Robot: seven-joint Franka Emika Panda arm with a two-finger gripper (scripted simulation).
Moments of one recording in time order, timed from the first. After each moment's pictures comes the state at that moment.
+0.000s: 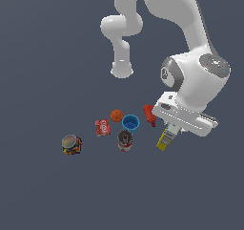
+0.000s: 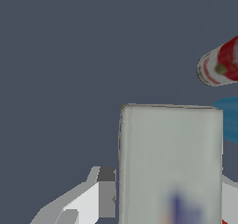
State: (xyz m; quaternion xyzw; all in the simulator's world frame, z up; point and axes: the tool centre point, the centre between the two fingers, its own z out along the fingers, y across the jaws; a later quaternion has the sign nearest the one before) arm 0.049 0.211 0.162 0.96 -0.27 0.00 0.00
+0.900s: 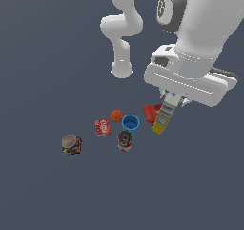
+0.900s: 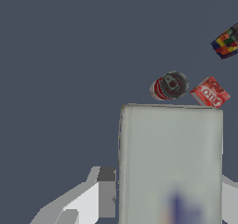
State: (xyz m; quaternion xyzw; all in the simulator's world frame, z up) arm 0.040 0.159 0.319 0.96 -0.27 0.00 0.00
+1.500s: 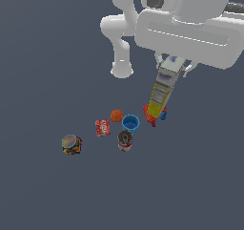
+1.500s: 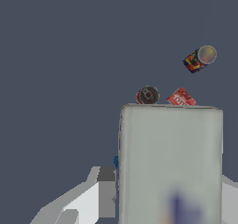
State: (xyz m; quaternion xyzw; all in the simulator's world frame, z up) arm 0.038 0.123 0.427 0.96 -0.27 0.00 0.00
